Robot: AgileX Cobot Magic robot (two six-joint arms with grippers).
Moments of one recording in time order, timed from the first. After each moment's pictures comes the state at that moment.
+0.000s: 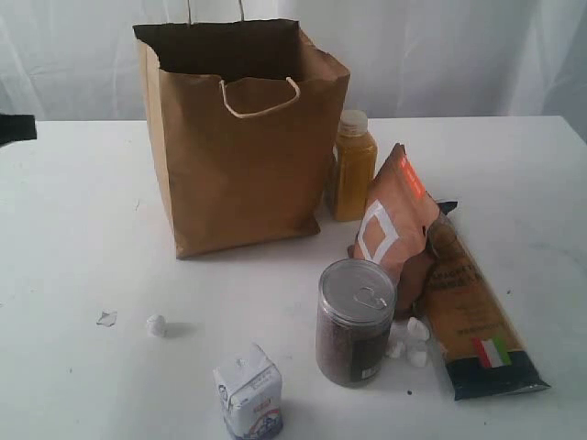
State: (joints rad) left arm -0.17 1.12 -0.73 0.35 0.16 -0.49; right arm 0.08 0.01 0.00 0.23 -0.40 0.45
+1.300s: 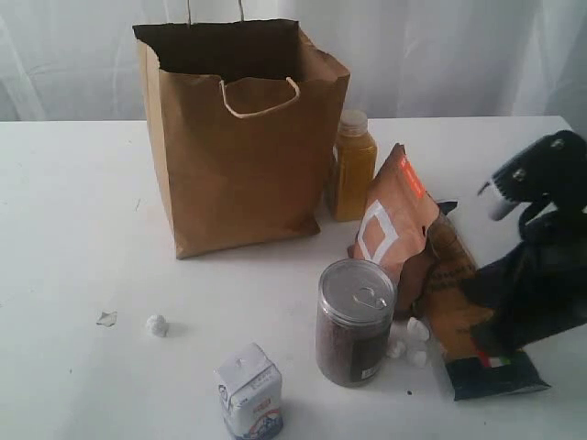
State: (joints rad) left arm -0.17 0.06 -0.31 0.23 0.50 -0.41; right arm 0.23 1.06 -0.62 0.55 0.65 -0.85
